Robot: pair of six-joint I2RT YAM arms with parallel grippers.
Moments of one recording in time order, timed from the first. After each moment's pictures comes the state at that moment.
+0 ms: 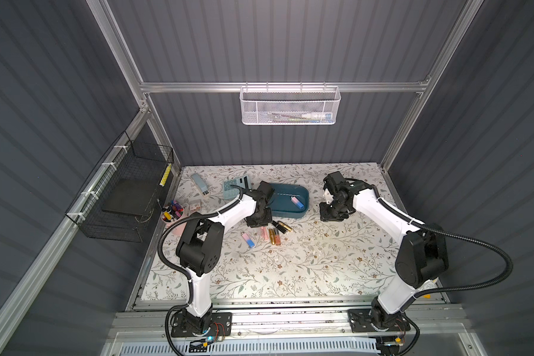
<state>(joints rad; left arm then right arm) -0.57 1.94 1.51 -0.89 -0.02 -0.62 0.39 1.70 1.41 -0.99 -0.05 0.31</state>
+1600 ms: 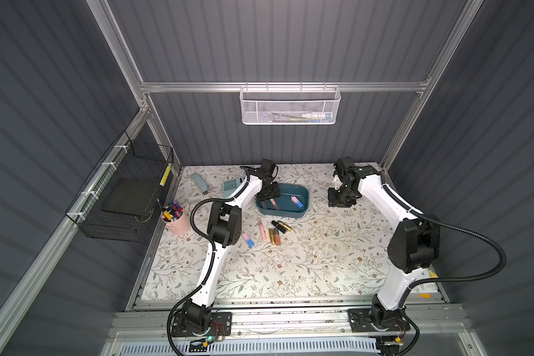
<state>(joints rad) -0.45 2.52 2.32 -0.92 0.17 -0.54 0.26 1.84 1.66 -1.10 -0.04 0.26</state>
